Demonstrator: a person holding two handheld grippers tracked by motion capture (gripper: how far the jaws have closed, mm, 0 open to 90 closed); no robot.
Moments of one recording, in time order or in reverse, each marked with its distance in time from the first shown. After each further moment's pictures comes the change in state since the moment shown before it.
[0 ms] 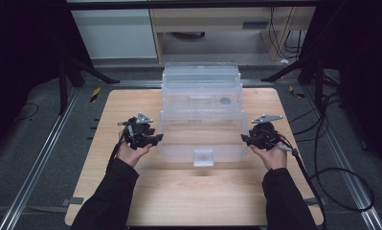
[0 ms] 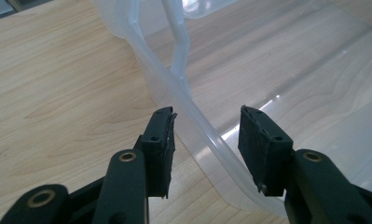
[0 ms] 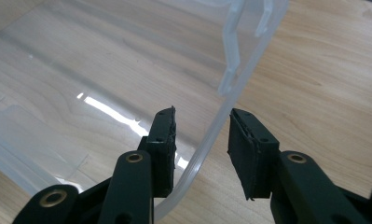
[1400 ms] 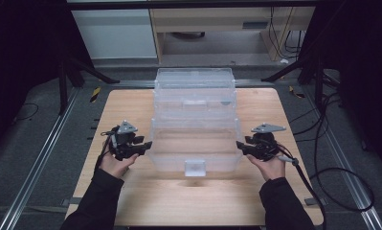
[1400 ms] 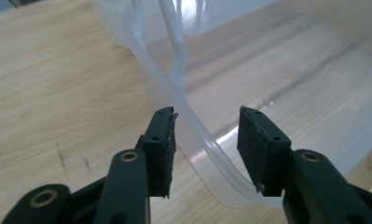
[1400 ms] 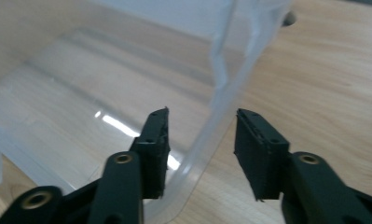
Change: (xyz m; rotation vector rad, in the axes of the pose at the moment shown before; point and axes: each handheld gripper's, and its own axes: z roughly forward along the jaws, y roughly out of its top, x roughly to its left) left arm 0.002 -0.026 -0.055 -0.051 0.004 -0.016; right arm 0.028 -0.014 -0.028 -0.104 0.047 0.050
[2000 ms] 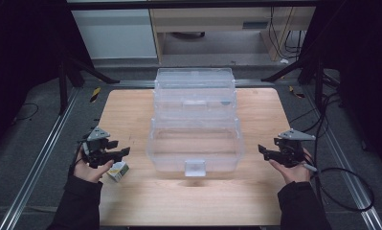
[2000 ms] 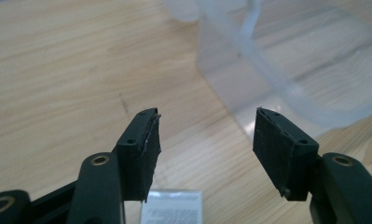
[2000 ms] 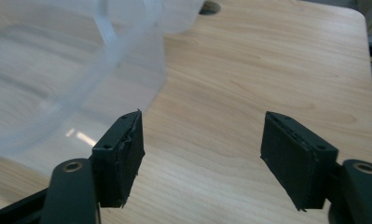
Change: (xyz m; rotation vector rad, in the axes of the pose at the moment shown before) left arm 0.041 -0.043 -0.042 0.038 0.068 -0.079; right arm -0.048 -0.038 -0.032 -0.027 -0.135 0.039
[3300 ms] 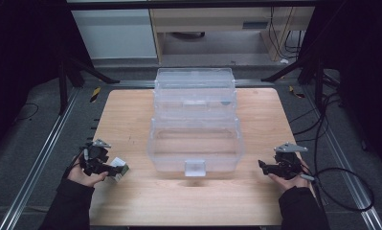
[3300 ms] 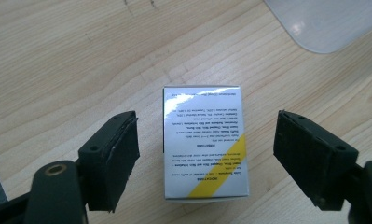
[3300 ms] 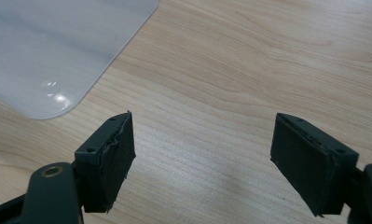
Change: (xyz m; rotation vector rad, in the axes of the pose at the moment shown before) left arm 0.016 -0.026 0.018 0.314 -0.027 0.038; right arm 0.002 -0.041 0.014 0.125 -0.026 -0.048
